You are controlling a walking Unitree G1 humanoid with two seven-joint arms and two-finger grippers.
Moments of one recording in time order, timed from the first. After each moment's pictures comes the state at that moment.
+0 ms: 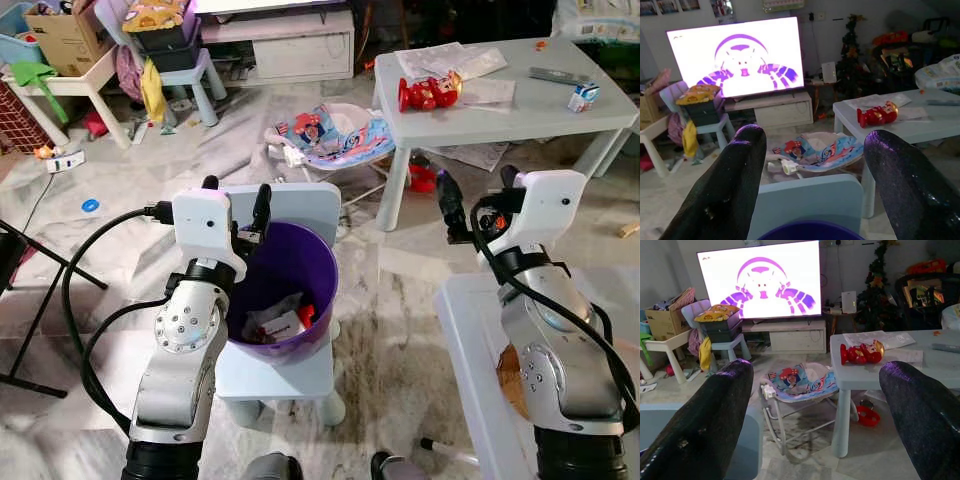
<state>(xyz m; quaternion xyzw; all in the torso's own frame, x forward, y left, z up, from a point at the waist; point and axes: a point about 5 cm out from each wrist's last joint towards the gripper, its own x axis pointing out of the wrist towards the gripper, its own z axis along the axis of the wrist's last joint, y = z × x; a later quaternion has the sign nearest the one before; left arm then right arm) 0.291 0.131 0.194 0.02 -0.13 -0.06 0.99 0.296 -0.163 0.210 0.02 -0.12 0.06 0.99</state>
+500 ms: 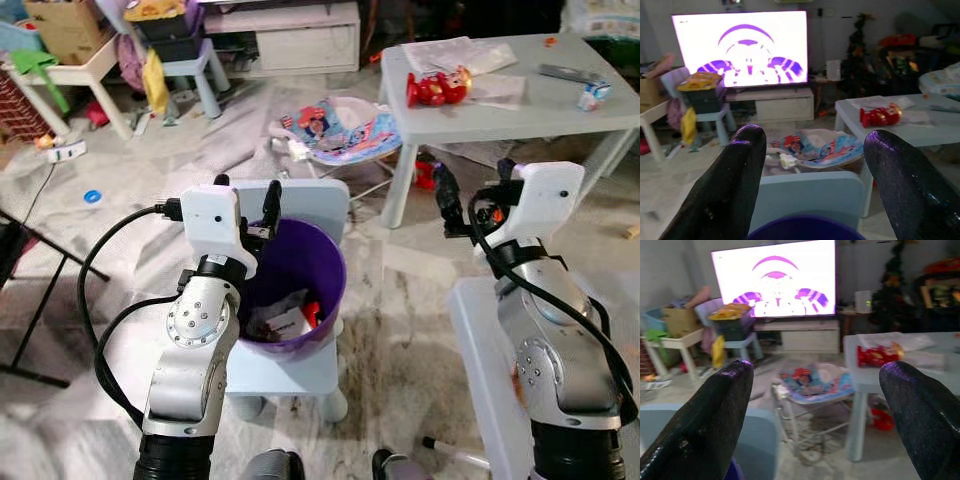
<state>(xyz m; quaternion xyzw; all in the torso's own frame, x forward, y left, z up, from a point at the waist) 0.295 0.123 0.194 -0.01 -0.13 -0.07 0.99 0.299 -0.155 0.216 0.03 -0.12 0.08 0.99</state>
